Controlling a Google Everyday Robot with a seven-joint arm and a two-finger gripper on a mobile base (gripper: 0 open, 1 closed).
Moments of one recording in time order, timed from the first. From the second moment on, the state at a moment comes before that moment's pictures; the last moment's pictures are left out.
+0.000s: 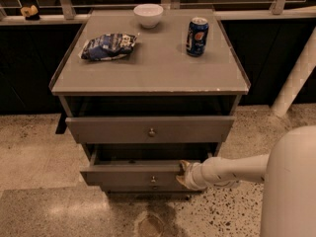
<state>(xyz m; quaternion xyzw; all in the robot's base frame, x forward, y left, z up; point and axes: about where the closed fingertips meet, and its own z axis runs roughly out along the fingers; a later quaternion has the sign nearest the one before) 0.552 -0.121 0.392 -0.59 0.76 0.04 0.28</state>
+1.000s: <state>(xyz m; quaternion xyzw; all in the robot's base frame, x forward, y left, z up) 0.542 -0.120 0.393 -0.58 0.76 0.04 0.28</state>
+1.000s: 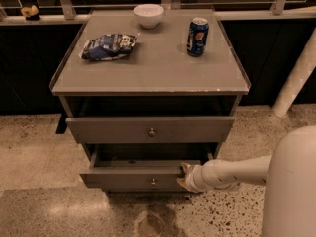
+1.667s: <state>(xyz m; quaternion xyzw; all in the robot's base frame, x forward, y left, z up) 0.535 -0.119 0.397 -0.58 0.76 0.05 0.28</state>
